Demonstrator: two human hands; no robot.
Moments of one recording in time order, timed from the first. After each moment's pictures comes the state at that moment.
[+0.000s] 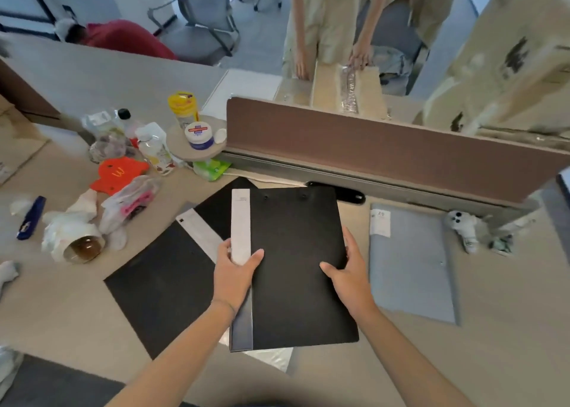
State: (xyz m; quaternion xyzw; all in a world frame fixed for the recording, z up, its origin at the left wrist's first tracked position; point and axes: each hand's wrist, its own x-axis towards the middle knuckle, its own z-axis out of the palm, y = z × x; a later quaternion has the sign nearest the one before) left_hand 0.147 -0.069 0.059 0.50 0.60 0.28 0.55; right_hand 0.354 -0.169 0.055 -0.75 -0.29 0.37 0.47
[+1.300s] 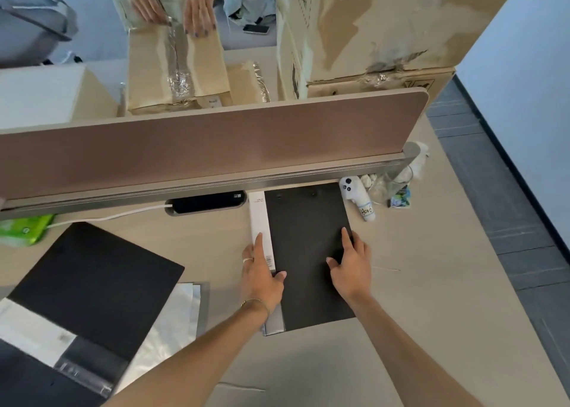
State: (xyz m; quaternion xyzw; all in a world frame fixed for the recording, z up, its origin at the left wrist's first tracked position) left_hand 0.479 -0.142 -0.047 0.77 0.51 -0.02 0.39; right_hand 0.625 -0.269 -0.070 -0.93 -0.19 0.22 0.21
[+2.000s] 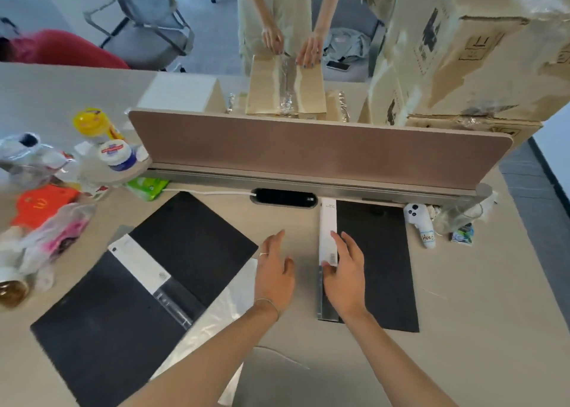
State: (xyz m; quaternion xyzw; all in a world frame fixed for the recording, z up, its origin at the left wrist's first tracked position) left_hand 0.369 -0.115 0.007 0.73 0.50 0.17 0.43; right_hand 0.497 -0.203 0.000 -0.86 -0.32 0.19 0.36
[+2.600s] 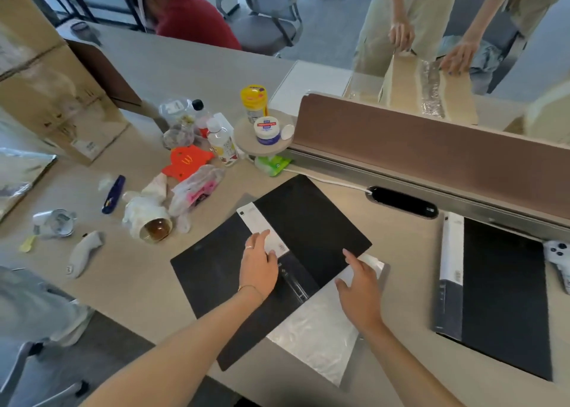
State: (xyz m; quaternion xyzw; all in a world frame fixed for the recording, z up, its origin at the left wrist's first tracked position) left_hand 0.087 -0.003 -0.007 0.64 0.65 0.18 0.36; right_hand 0.278 -0.116 -0.005 -0.82 -0.40 0.30 0.28
